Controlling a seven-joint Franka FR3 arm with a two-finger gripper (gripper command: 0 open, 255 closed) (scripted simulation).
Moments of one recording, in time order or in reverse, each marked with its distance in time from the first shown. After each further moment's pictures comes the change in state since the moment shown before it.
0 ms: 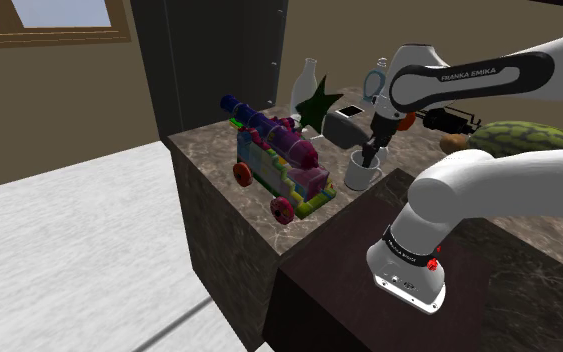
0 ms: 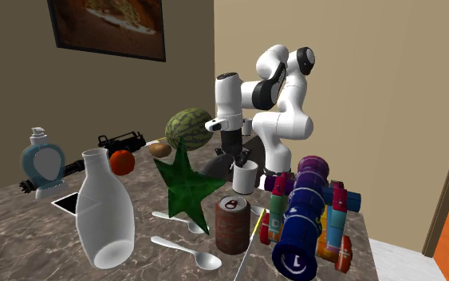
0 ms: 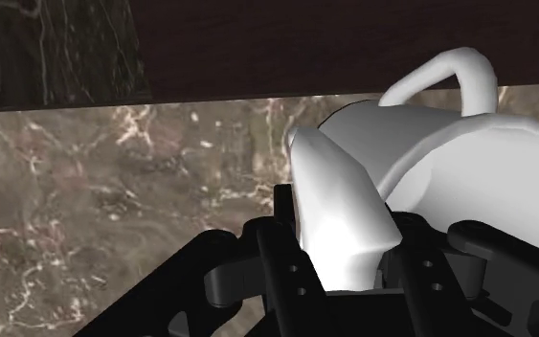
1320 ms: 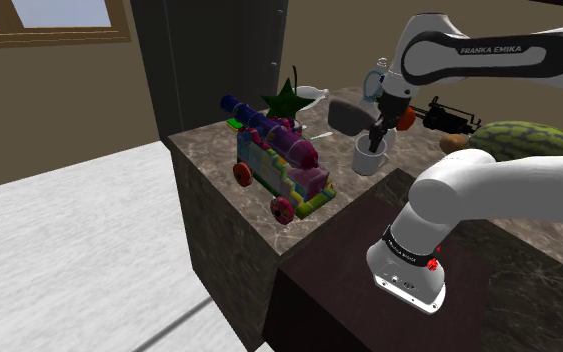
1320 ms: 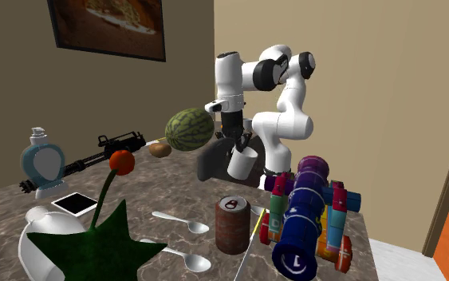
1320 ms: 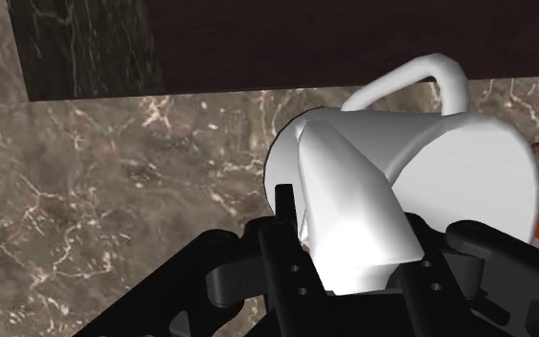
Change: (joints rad) arm 0.025 -0.078 0.064 0.124 0.064 -0.203 0.006
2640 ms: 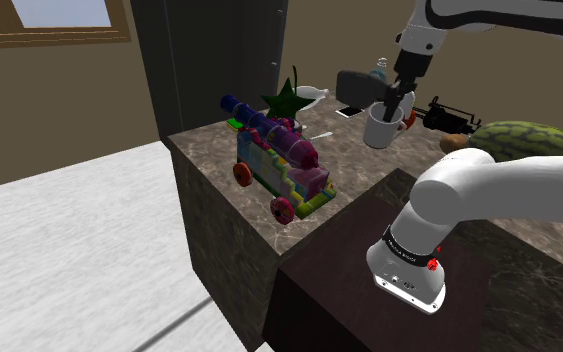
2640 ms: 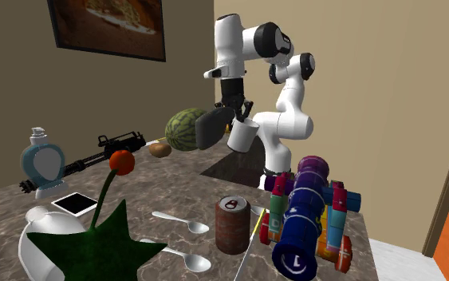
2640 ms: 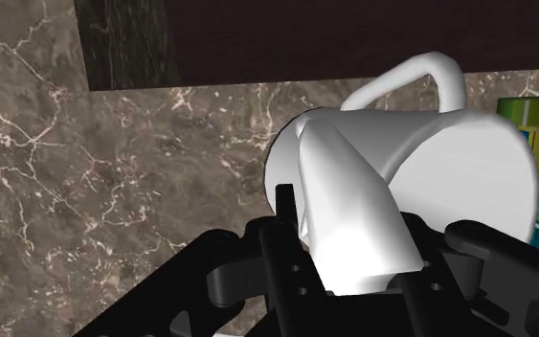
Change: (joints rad) arm 0.033 -0.006 0.072 0.258 0.072 -0.263 0.000
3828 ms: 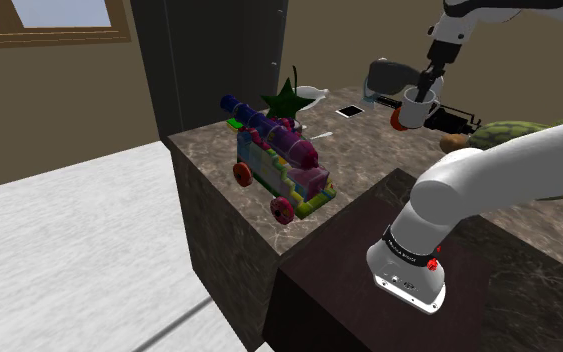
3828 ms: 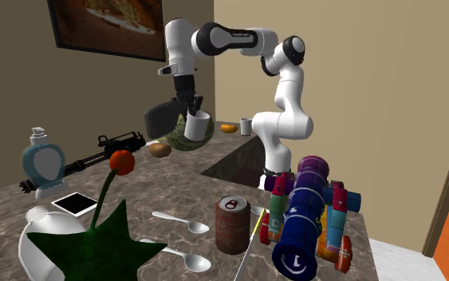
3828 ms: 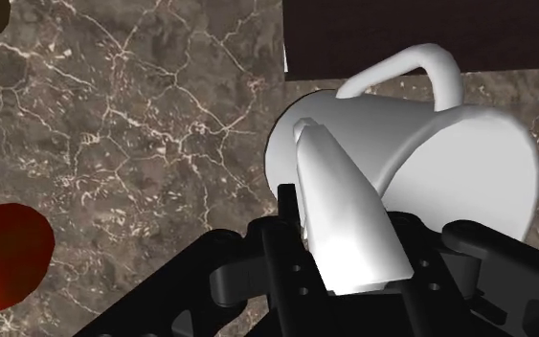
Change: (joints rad) arm 0.009 0.318 -0.391 0.337 -0.184 0.059 -0.359
